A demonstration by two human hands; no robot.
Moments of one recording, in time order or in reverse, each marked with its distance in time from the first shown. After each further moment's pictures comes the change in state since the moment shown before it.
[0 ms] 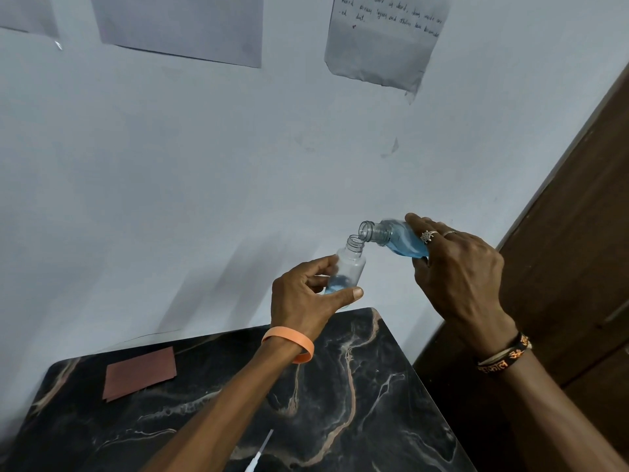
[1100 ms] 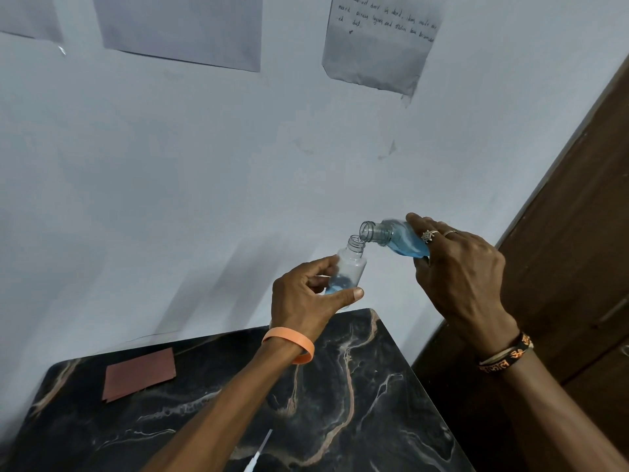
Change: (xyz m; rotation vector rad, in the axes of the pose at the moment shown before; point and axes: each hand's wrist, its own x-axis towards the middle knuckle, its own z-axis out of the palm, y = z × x) left_hand -0.005 0.005 0.001 -0.006 0.004 0.025; right_hand -0.001 0.003 -0.008 0.023 -0.003 0.008
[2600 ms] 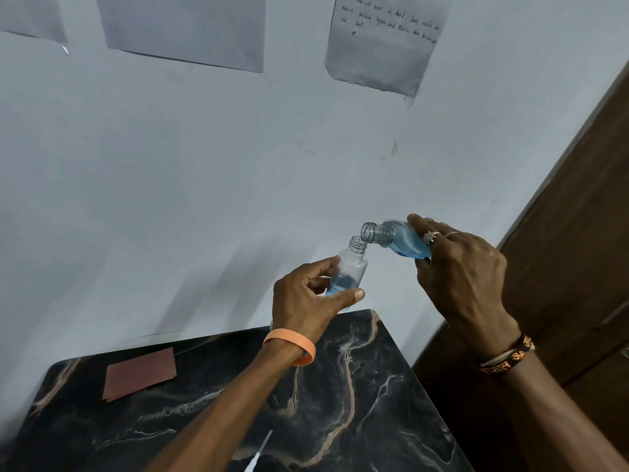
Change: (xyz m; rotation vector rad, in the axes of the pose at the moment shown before) left_hand 0.000 -0.003 -0.001 0.041 0.010 0.005; right_hand 0.000 0.001 0.004 -0.036 0.001 -0.008
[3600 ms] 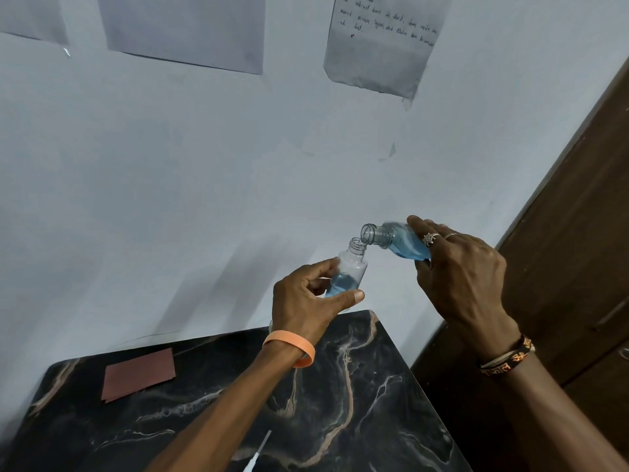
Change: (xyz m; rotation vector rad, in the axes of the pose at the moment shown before) left_hand -0.004 0.004 0.000 -0.018 -0.004 0.027; right_hand -0.001 0.000 -0.005 0.012 0.006 -0.008
